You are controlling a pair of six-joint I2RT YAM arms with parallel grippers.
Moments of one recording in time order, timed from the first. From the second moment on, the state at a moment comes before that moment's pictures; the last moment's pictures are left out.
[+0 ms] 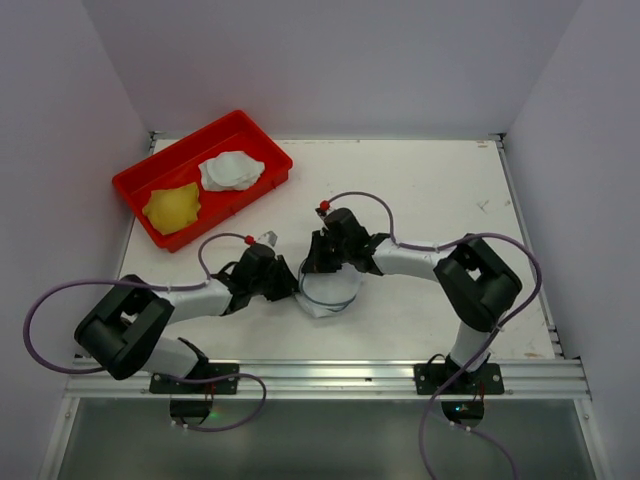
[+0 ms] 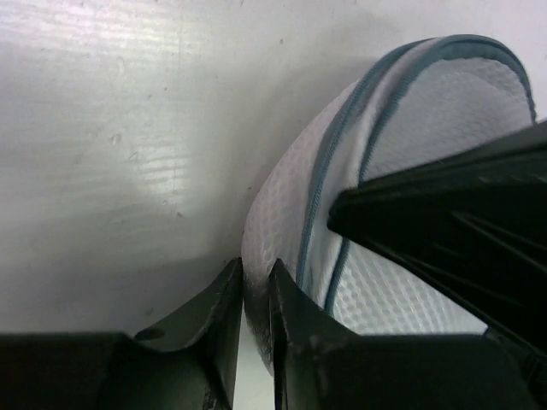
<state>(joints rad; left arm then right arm) -0.64 1.43 0.45 0.18 0.13 -0.93 0.78 1.77 1.01 0.03 -0.25 0.71</state>
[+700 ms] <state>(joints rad) -0.57 0.91 0.59 -0.35 -0.14 -0.89 0.78 1.75 1.05 -0.09 -0.23 0.70</state>
